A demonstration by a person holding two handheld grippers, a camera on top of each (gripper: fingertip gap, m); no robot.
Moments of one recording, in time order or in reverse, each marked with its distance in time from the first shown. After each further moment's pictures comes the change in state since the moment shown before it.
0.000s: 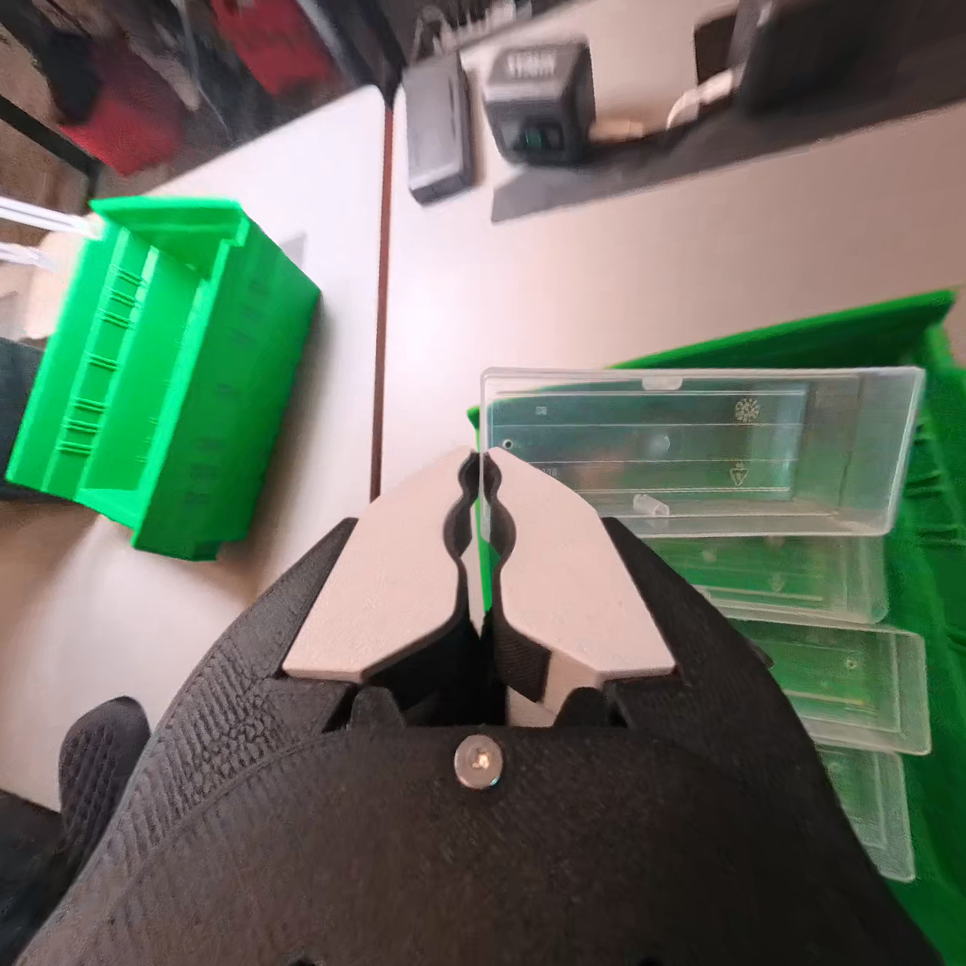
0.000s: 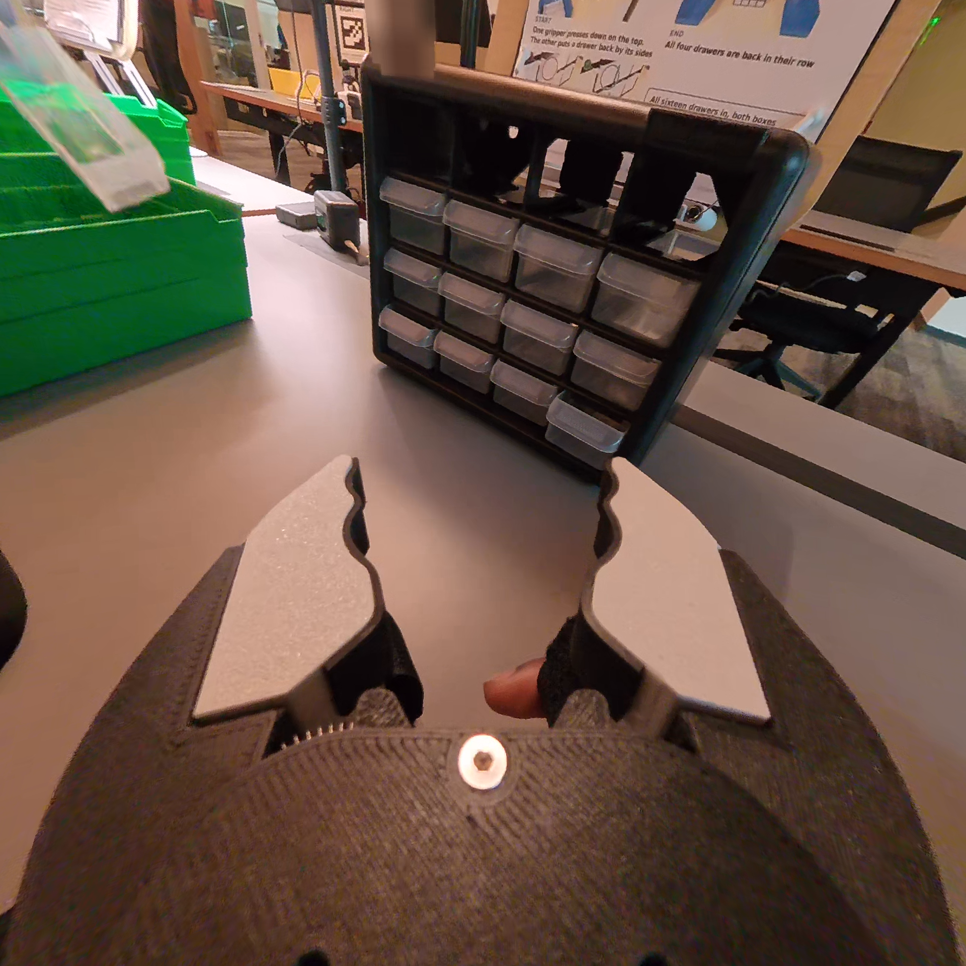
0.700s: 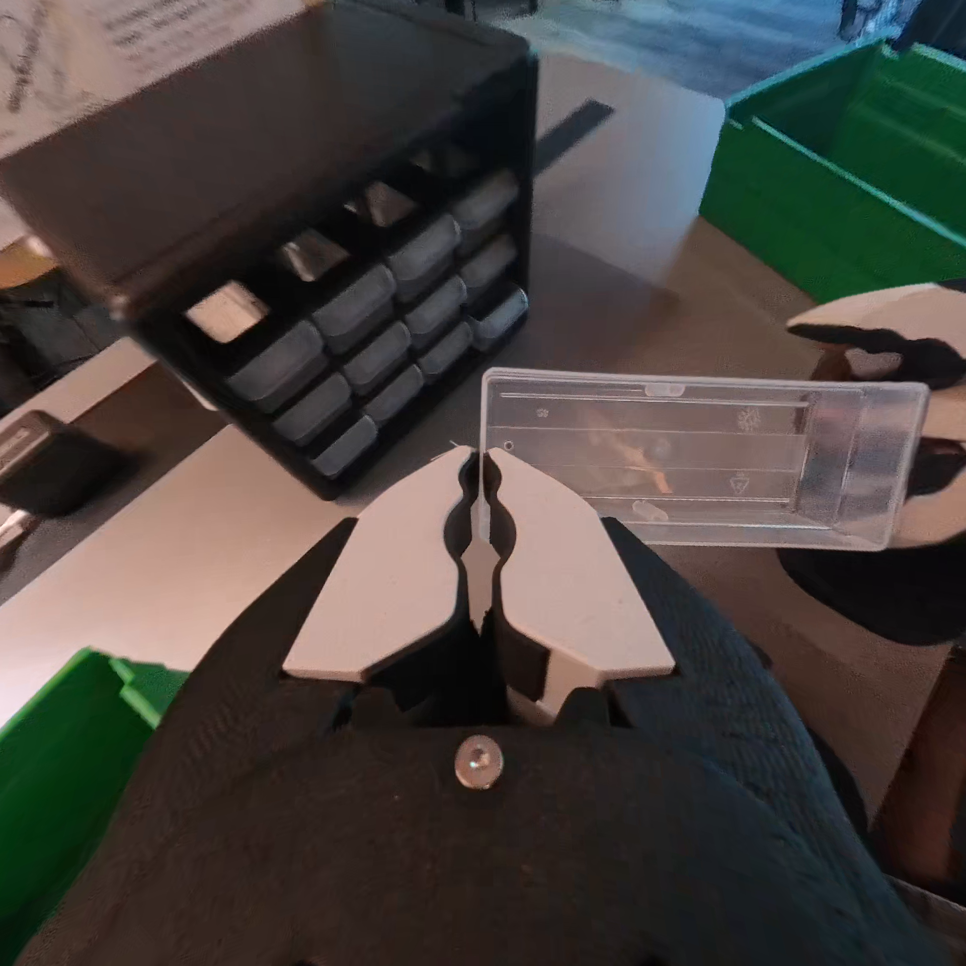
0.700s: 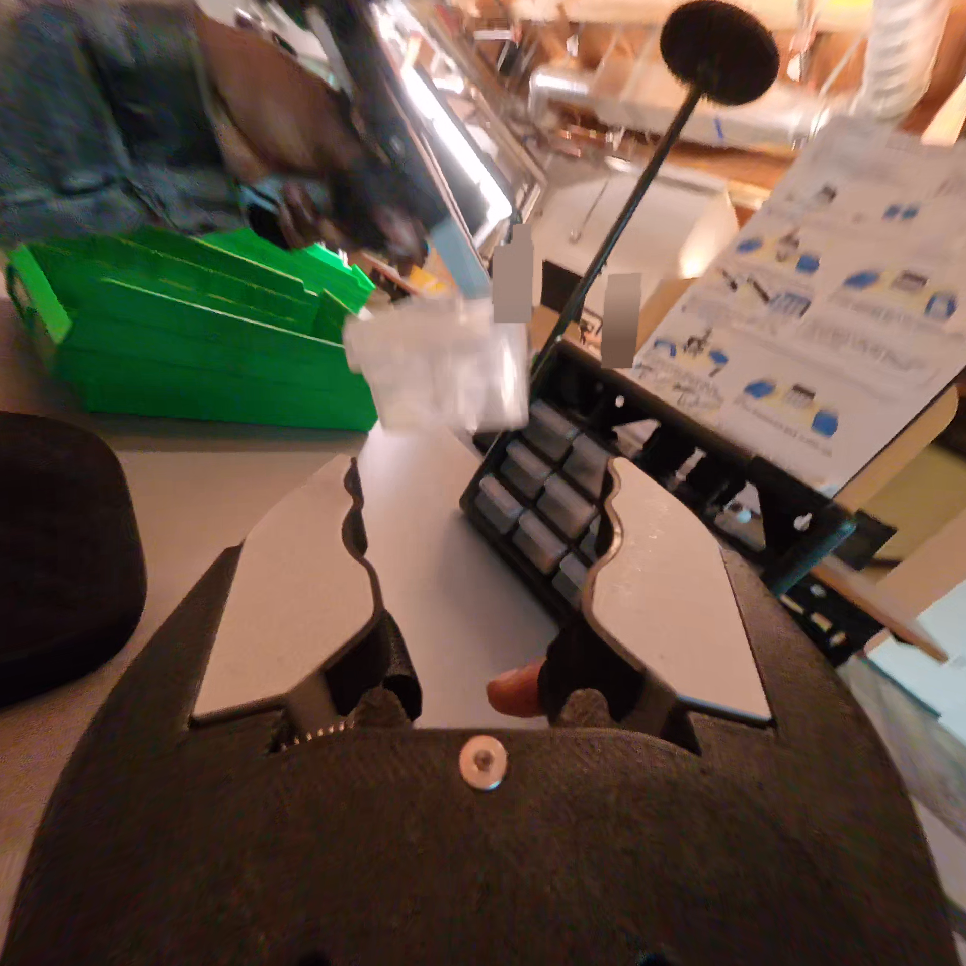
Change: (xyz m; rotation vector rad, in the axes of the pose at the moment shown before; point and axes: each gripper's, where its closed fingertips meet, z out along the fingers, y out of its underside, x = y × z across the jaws) left arm 0.336 -0.051 -0.144 0.423 0.819 0.342; right arm -0.093 -0.058 -0.027 0.388 -0.155 -0.375
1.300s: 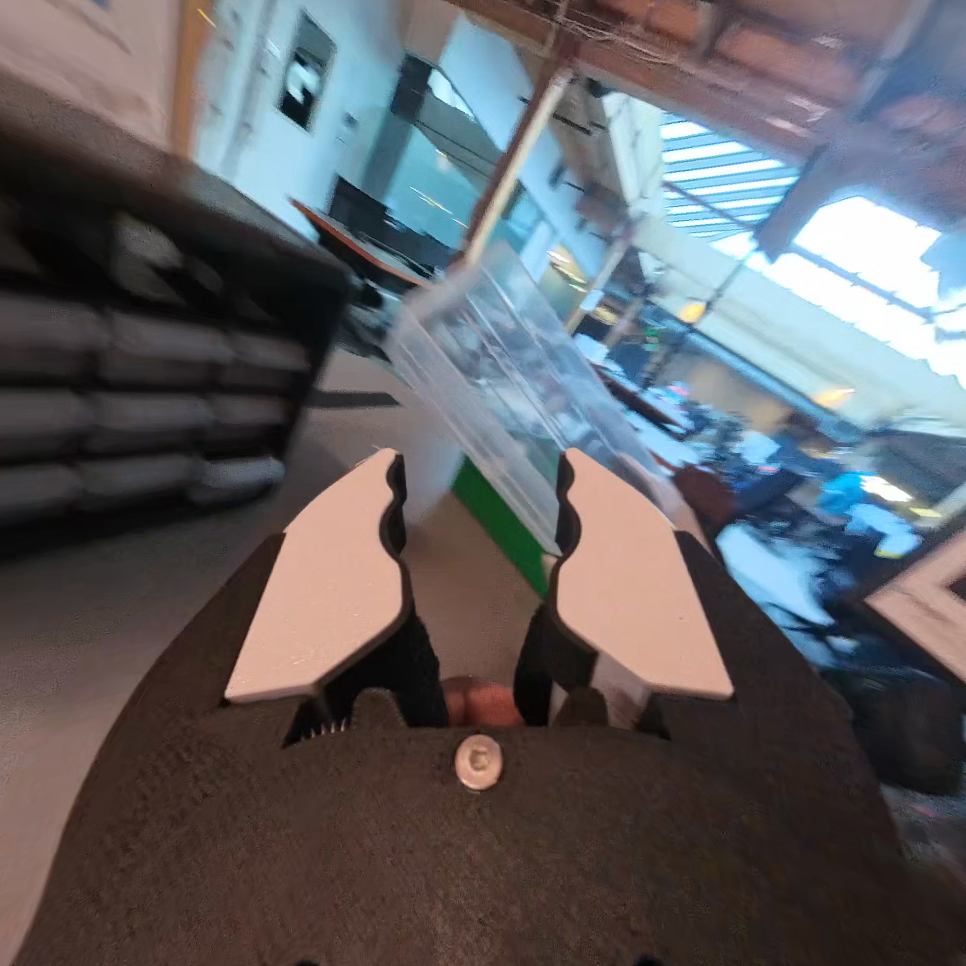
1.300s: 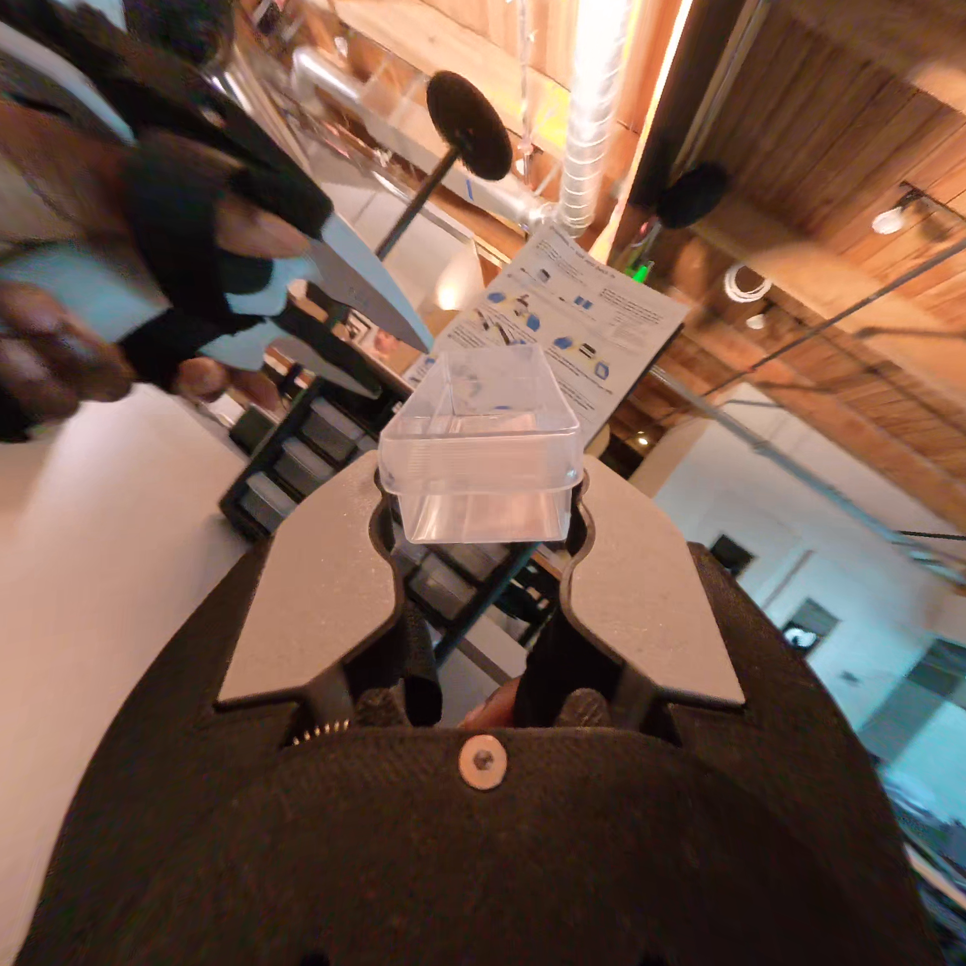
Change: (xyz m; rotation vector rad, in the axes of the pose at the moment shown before) left arm 0.096 -0.046 0.030 0.616 0.366 -0.550; right arm 0.057 -0.017 -0.031 0.005 0.472 -0.327
